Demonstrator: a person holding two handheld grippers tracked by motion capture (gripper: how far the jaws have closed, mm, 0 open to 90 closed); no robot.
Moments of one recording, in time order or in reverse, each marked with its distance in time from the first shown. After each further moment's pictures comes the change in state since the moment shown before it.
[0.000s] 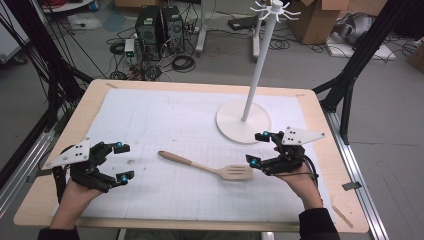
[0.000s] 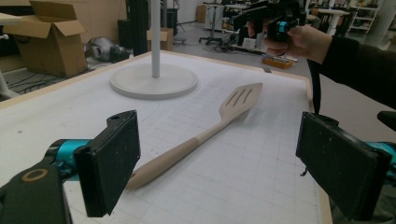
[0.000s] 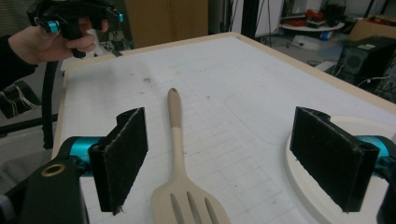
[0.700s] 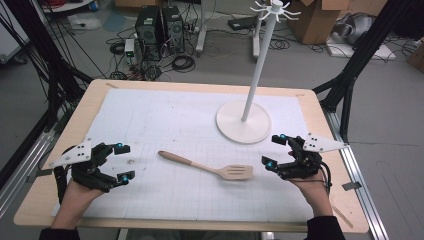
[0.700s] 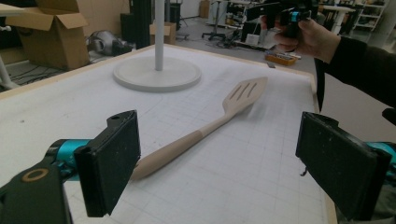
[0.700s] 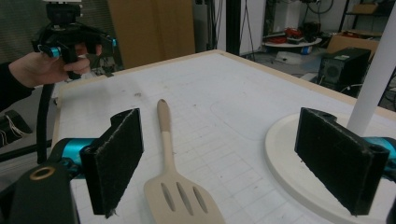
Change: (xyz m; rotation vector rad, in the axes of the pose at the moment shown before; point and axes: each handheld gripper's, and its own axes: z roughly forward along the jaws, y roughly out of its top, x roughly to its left) left arm 0.001 -0.004 0.002 0.019 0.011 -0.014; right arm -0.005 -0.022 -0.038 -0.112 -0.058 0.052
